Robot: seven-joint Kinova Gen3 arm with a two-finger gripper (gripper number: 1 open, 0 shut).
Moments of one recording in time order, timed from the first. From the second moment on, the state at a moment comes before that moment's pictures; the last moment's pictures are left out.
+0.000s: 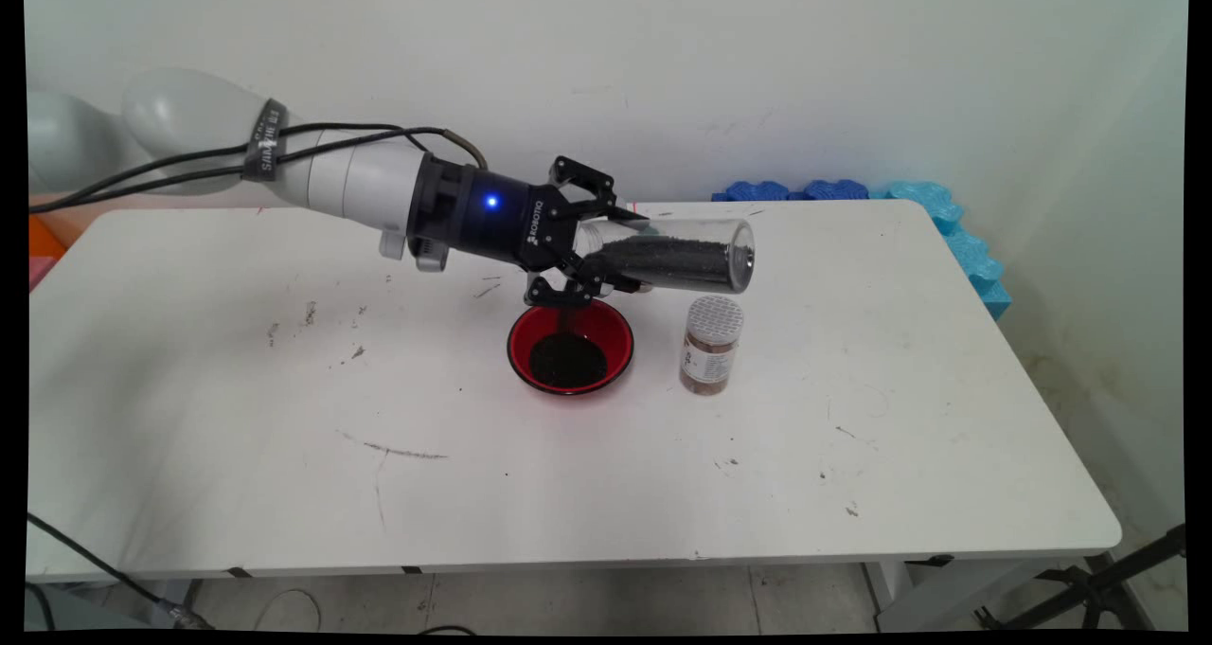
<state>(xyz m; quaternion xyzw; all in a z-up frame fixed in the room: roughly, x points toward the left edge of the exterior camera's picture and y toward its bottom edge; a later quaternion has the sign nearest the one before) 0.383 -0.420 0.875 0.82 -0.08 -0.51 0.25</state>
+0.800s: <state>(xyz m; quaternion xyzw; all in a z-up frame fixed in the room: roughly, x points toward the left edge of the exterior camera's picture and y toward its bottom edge) 0.384 -0.421 0.875 0.82 -0.12 -0.49 0.27</state>
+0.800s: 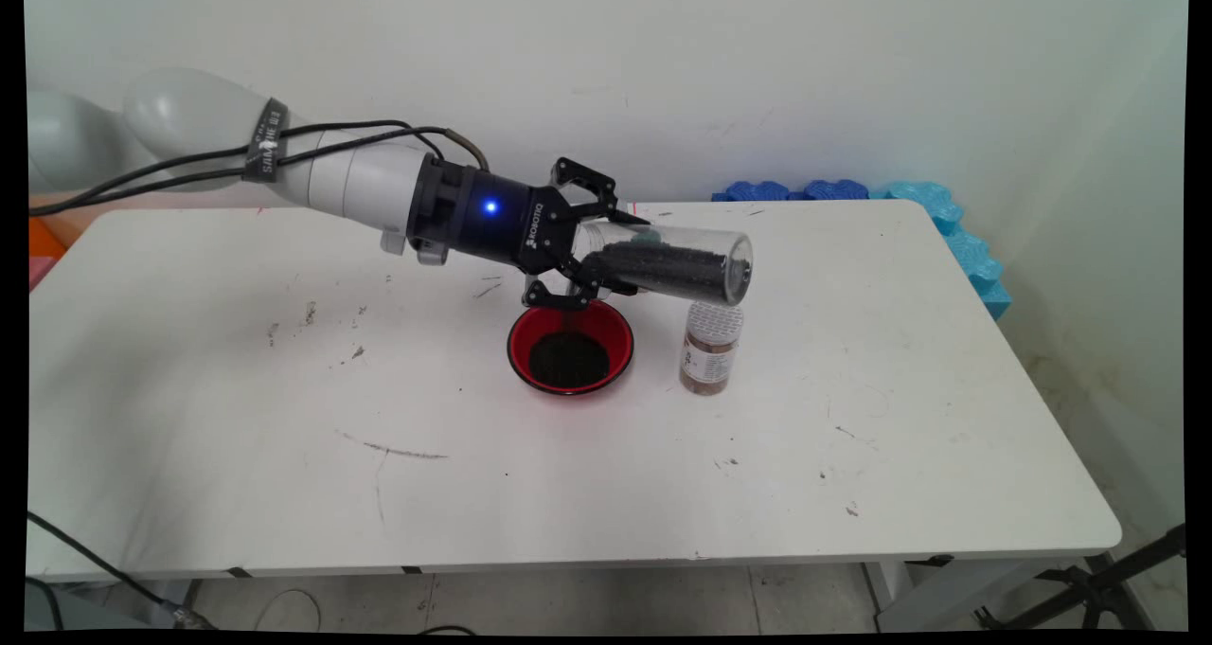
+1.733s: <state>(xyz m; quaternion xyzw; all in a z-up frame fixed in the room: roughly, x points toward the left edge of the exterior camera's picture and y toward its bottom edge) 0.383 -0.419 0.887 0.78 -0.30 -0.42 0.34</state>
